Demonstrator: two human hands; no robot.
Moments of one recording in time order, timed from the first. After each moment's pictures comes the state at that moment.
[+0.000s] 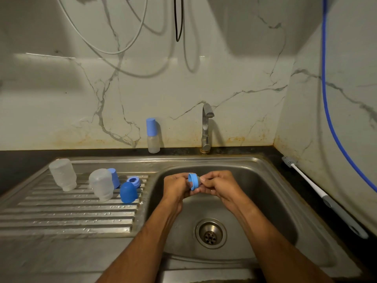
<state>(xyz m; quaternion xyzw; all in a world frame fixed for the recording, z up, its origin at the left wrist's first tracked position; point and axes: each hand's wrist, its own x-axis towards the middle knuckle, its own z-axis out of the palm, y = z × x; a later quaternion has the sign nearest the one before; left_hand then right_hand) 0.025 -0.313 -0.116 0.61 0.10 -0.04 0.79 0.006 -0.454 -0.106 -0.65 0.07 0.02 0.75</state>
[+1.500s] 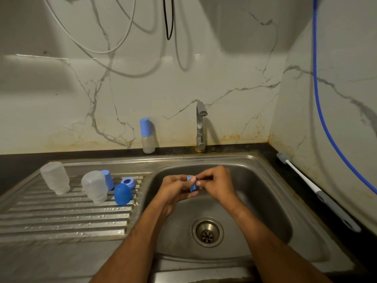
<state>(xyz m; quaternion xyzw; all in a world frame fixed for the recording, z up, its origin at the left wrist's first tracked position) 0.028 -0.302 -0.120 0.62 -0.02 -0.14 0.77 0.013 -0.463 -0.118 -0.87 -0.06 -0.17 0.46</state>
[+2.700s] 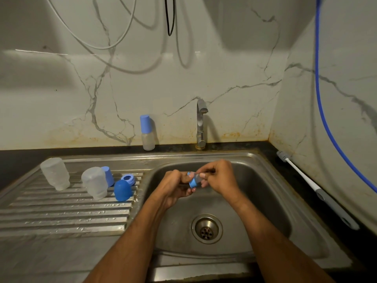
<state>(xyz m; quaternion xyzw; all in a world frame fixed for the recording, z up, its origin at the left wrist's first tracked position) 0.034 -0.301 -0.110 0.63 -0.01 -0.20 0.75 0.016 -0.468 -0.106 -0.87 -0.04 -0.16 0.46</state>
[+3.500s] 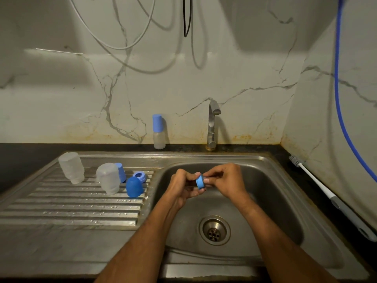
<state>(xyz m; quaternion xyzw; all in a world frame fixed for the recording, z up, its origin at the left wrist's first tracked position) 0.030 -0.307 -0.120 0.56 0.05 -0.15 0.82 0.011 -0.467 -0.111 -0.87 -0.09 -0.18 0.46</state>
